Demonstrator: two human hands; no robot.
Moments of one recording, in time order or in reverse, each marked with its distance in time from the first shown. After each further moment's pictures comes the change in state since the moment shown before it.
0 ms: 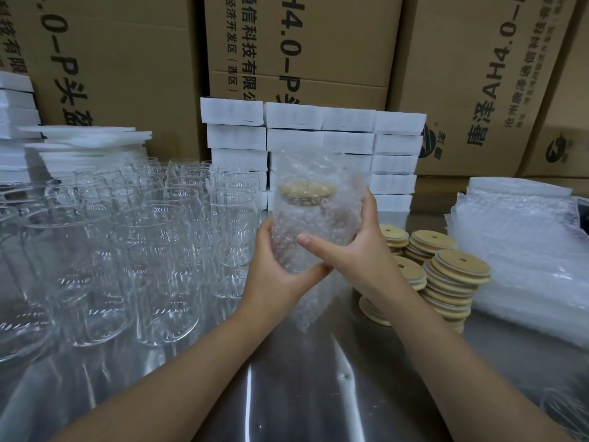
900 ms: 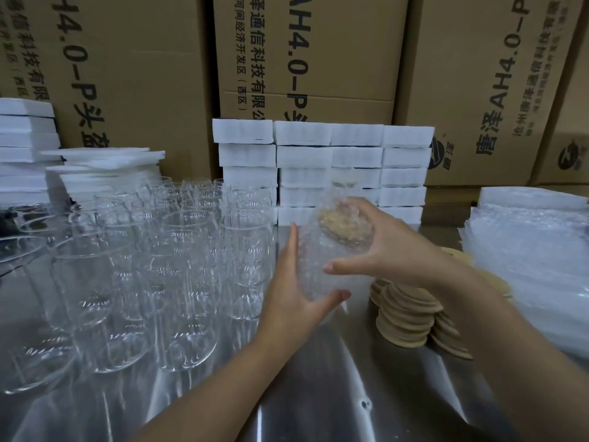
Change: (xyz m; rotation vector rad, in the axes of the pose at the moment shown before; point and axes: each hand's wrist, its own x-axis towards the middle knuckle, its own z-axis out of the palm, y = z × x) left_hand 0.003 -0.004 -0.005 0.187 -0.080 0.087; right_hand 0.028 -0.037 -0.033 -0.456 -0.343 0.041
